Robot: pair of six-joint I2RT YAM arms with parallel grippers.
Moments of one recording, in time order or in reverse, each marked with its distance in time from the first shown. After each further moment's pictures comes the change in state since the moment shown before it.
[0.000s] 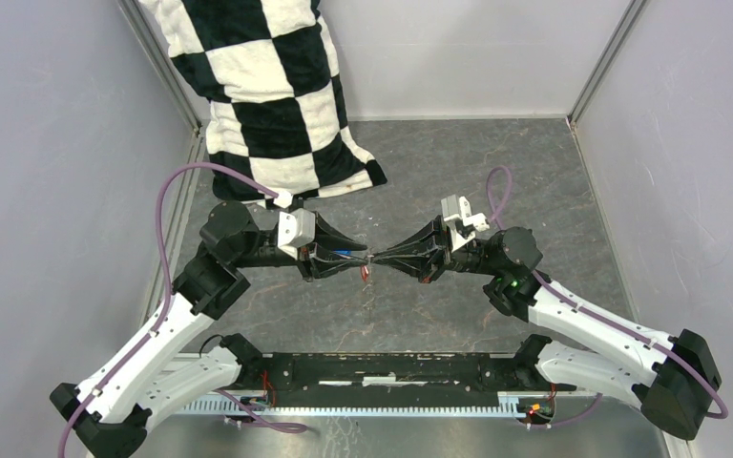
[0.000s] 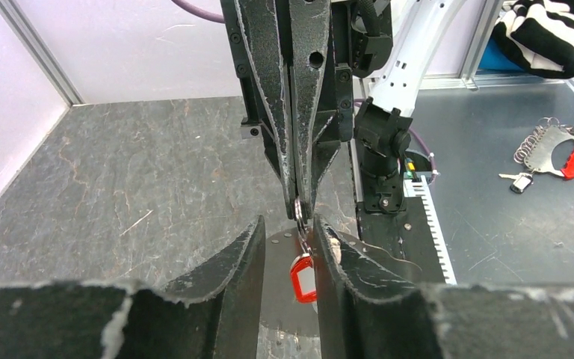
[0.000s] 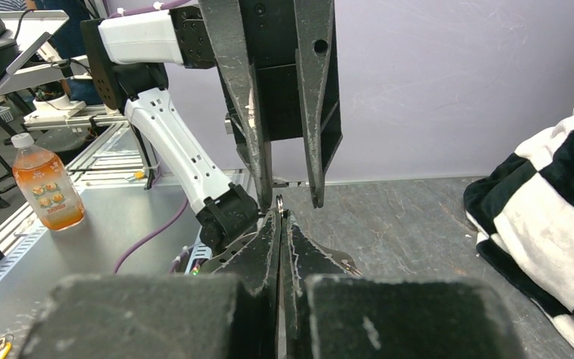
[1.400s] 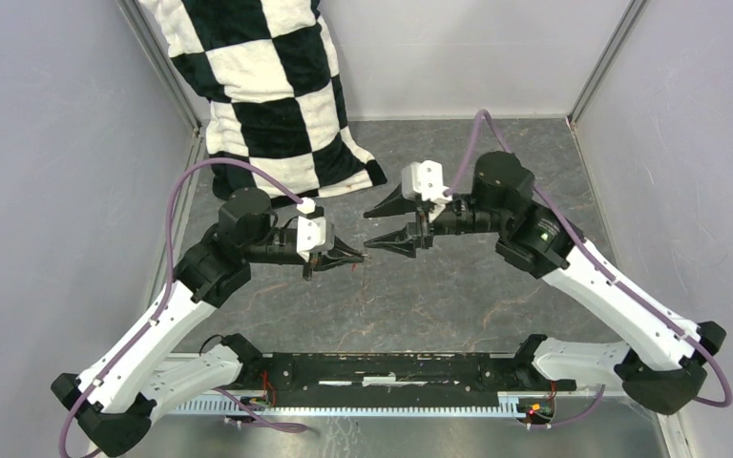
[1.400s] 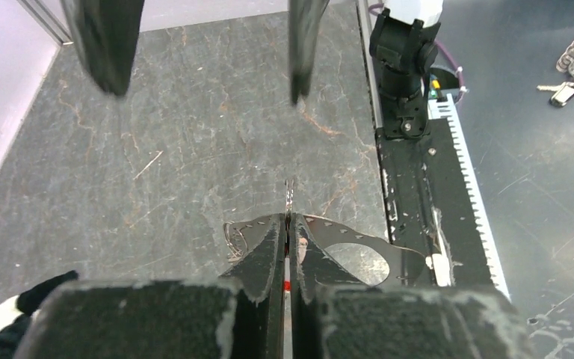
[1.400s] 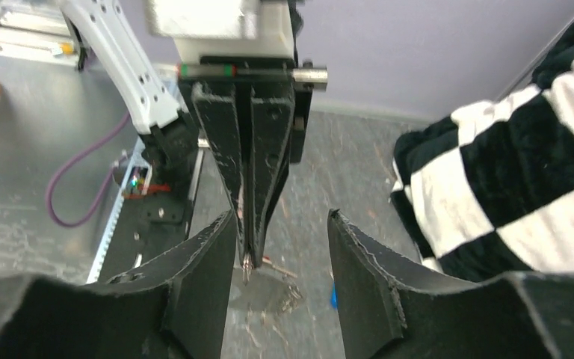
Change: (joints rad) left arm 0.000 0.070 0.100 -0.332 -0.029 0.290; right arm 0.011 0.146 0.674 -0.971 -0.018 -0.532
